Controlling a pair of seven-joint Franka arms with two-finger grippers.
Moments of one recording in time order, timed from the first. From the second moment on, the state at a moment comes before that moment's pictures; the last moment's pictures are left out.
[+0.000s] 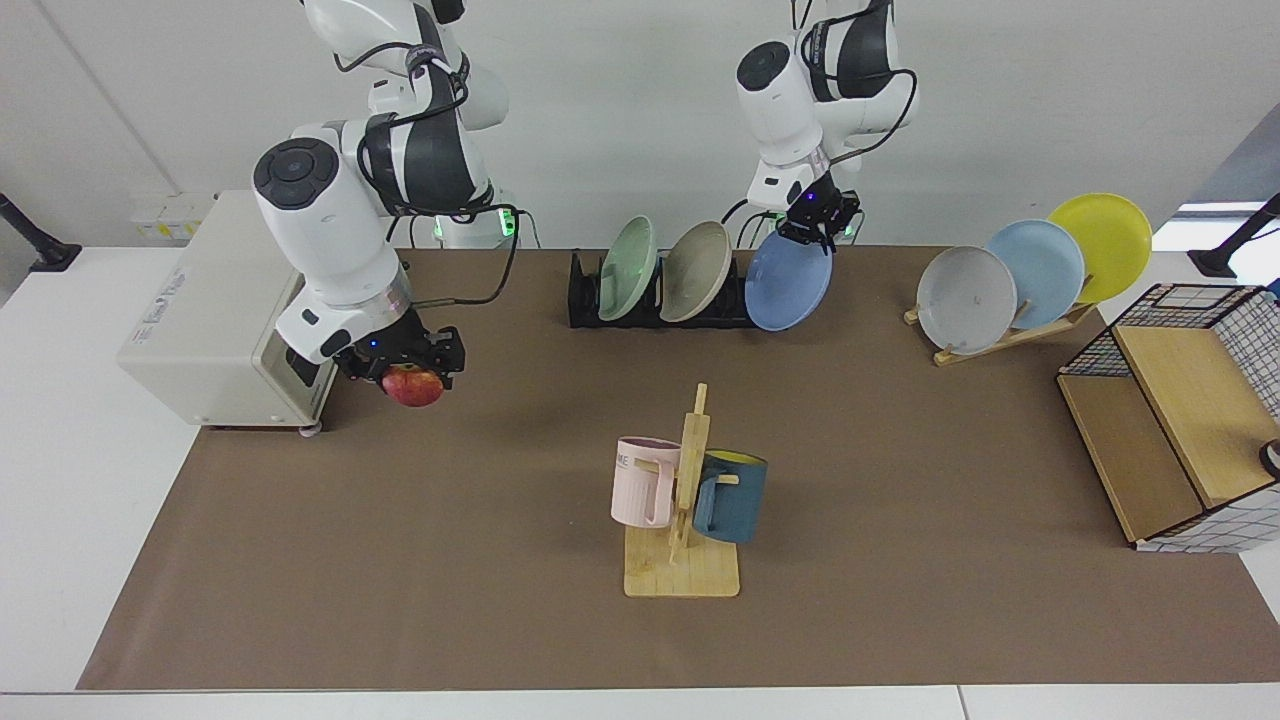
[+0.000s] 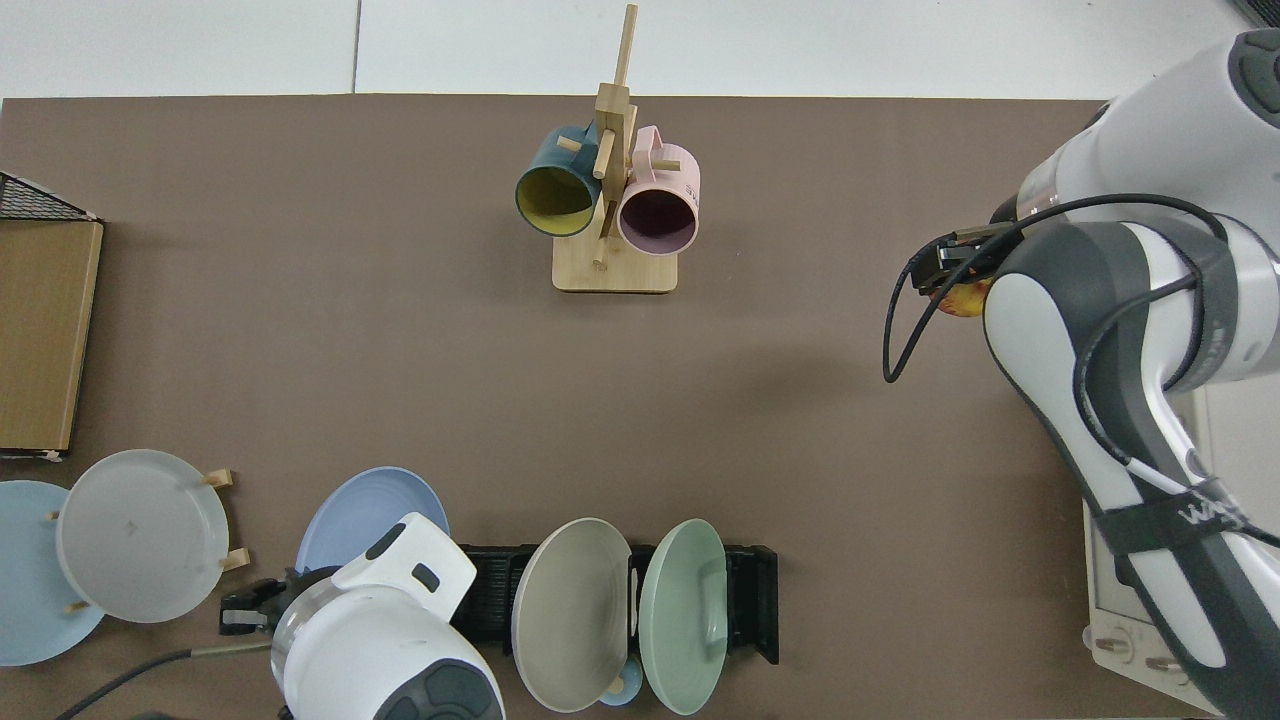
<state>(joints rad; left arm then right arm) 0.09 -0.56 -0.63 -2.33 0.29 1.72 -0.45 0.17 0.26 -0.06 -1.53 0.03 1.78 0.04</state>
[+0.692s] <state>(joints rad) 0.27 -0.16 -0.36 -1.98 -0.07 1.86 -0.29 0.17 0.26 -0.06 -1.51 0.03 1.79 0.04</state>
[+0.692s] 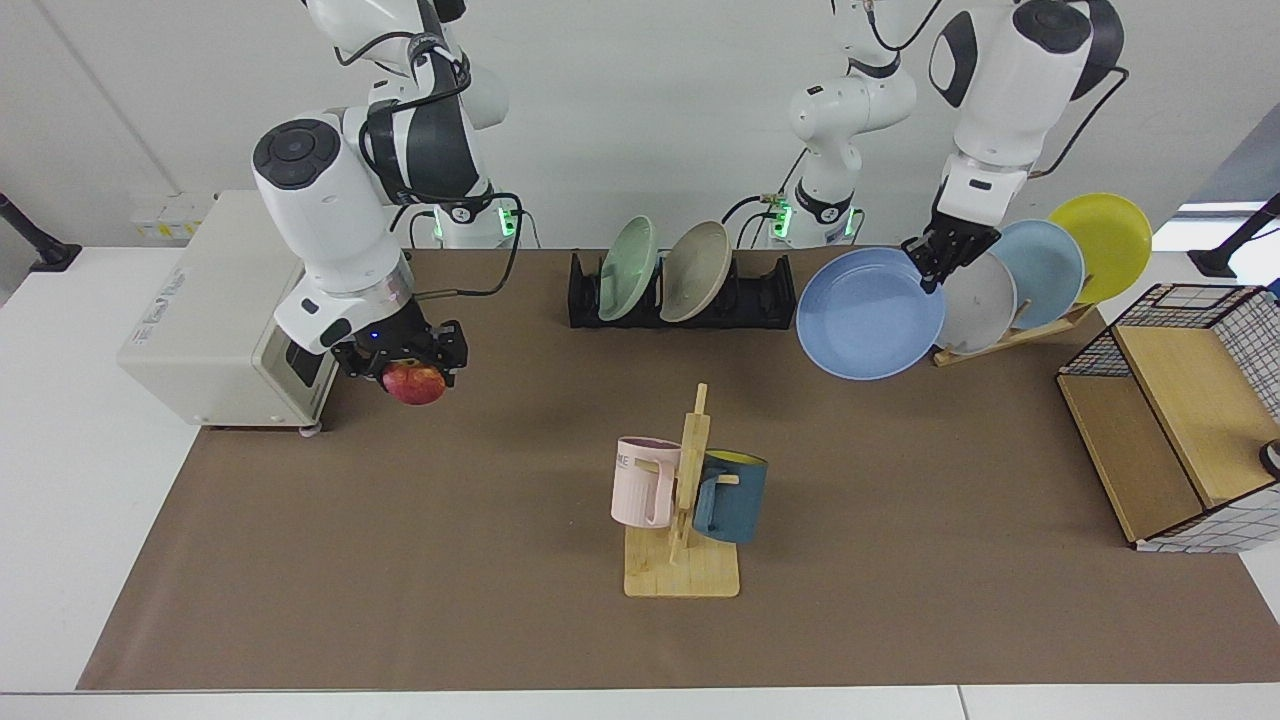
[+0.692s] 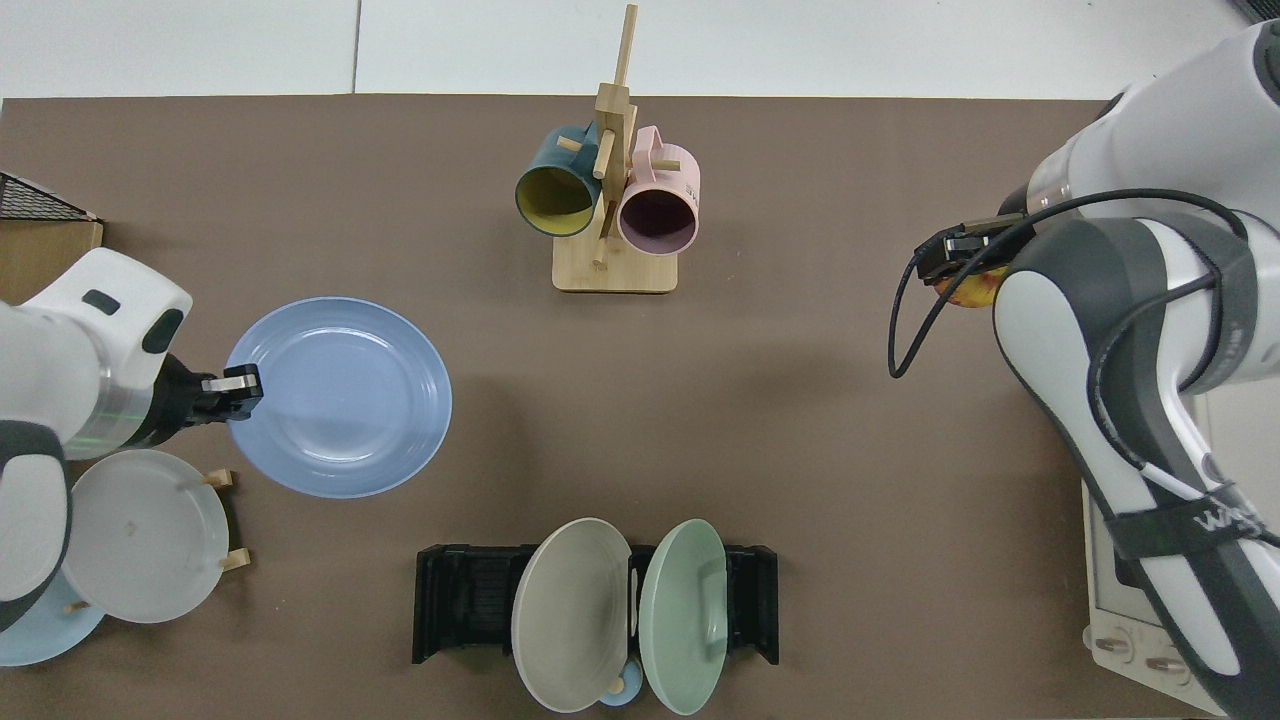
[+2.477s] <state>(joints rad) 0.03 0.07 -0.55 -2.34 -0.28 2.60 -0.43 0.17 0.10 -0.06 -1.96 0.03 2.13 0.06</state>
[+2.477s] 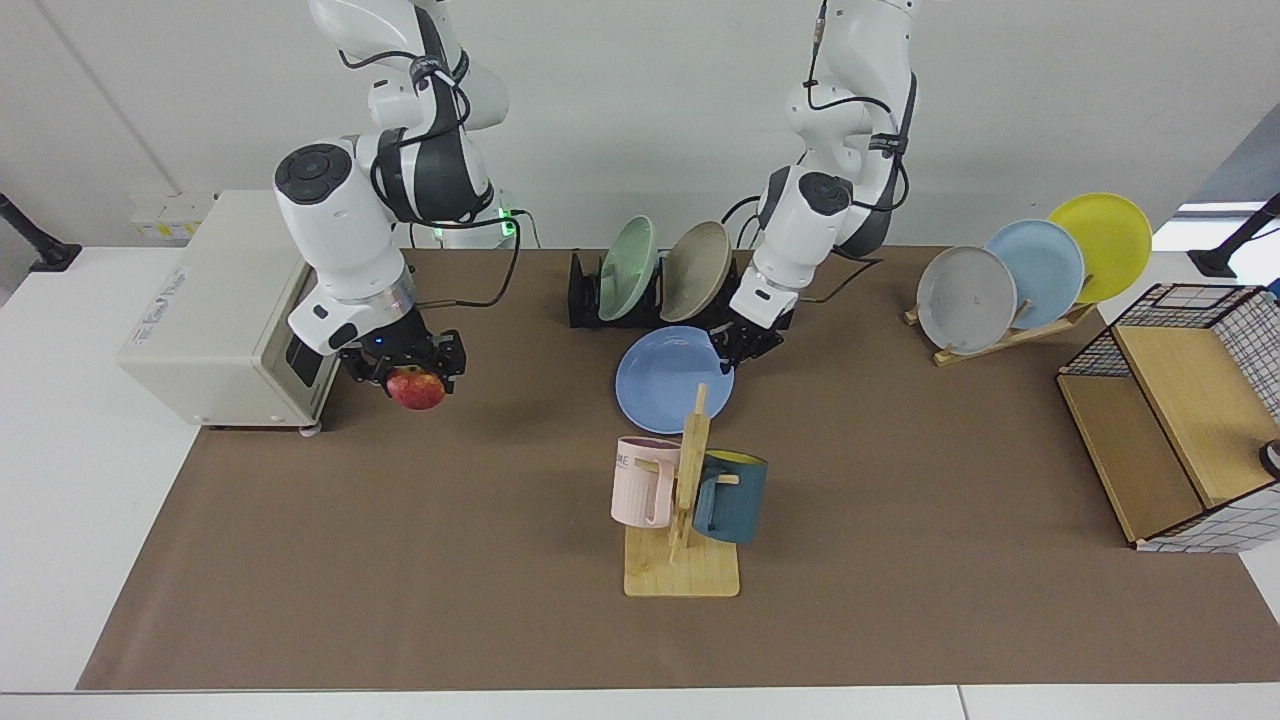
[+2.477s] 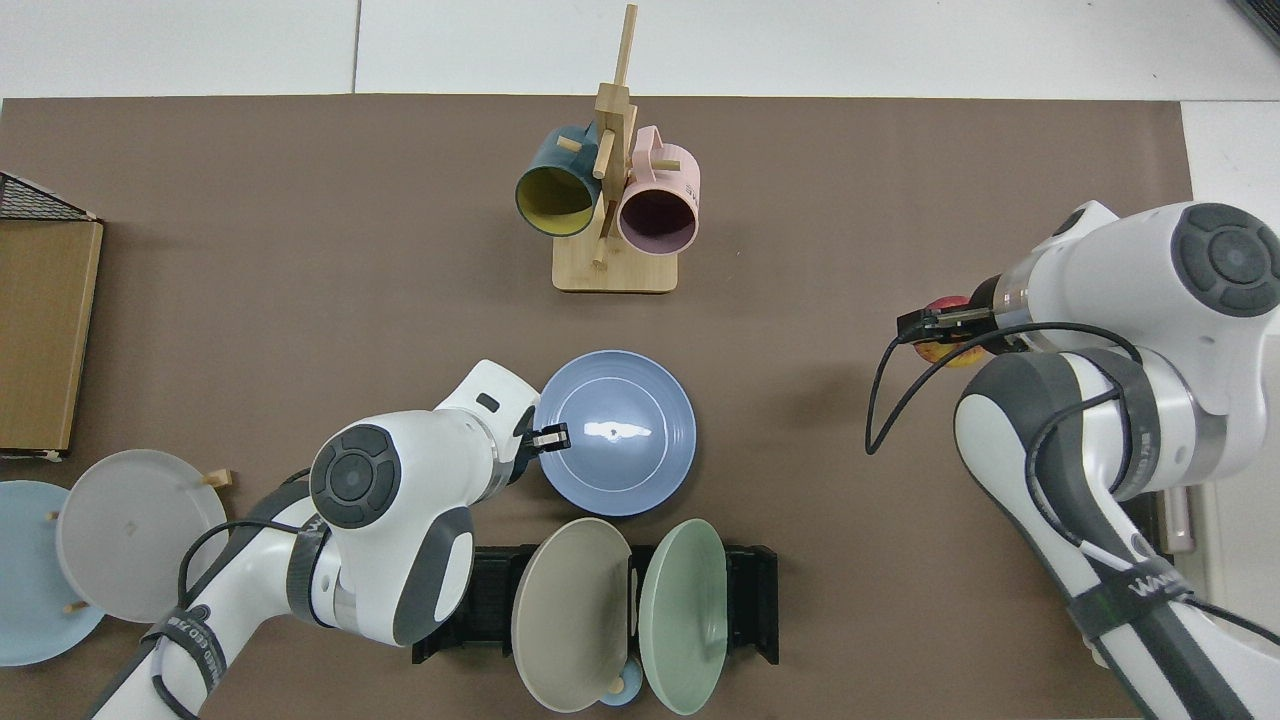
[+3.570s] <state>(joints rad) 0.07 -0.02 -0.31 -1.93 -0.03 1.89 -0.30 0.38 0.09 -0.06 -1.99 0.05 2.15 0.38</state>
